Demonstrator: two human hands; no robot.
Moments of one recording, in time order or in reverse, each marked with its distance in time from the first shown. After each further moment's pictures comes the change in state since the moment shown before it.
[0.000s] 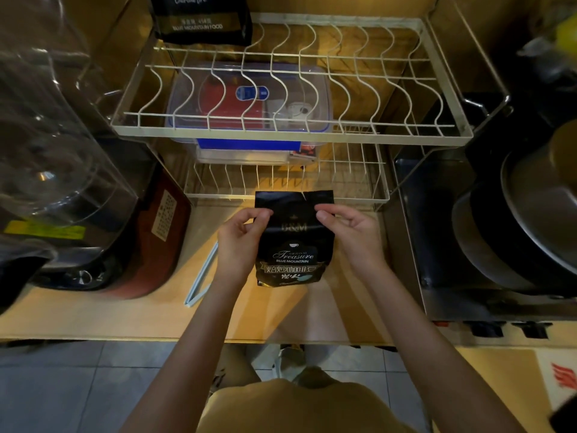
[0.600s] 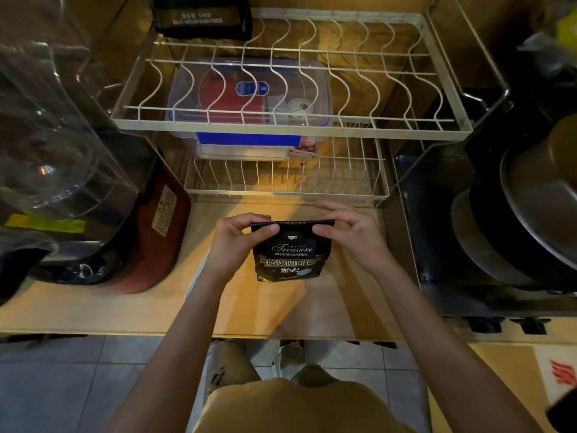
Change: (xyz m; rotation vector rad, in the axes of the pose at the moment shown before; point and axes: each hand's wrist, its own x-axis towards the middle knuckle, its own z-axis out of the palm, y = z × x) left_hand 0.003 -0.003 -0.018 0.096 -0.213 -0.010; right_hand 0.002 0.001 -0.016 -0.286 -0.180 -0.058
